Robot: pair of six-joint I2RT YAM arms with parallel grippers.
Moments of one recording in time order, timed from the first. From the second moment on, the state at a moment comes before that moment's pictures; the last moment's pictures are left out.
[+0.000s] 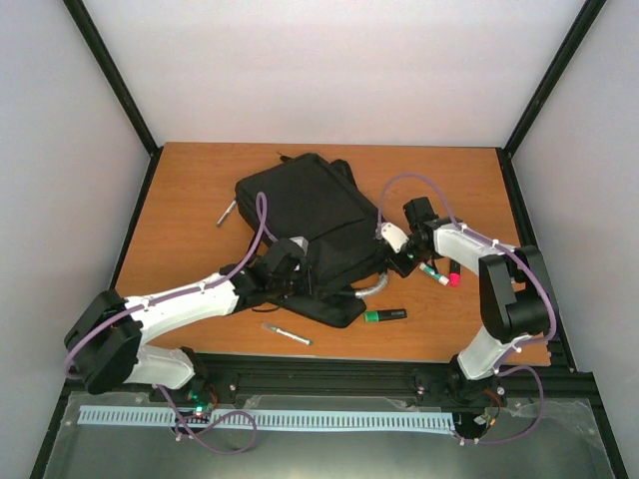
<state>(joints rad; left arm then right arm) -0.86 1.34 0.76 -0.25 0.01 -0.85 0.28 1.65 0.96 -0.60 -0.30 -0.54</state>
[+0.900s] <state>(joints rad) -0.74 1.38 0.72 -0.30 -0.07 -0.74 0.35 1.44 0.79 -0.52 -0.19 -0.64</state>
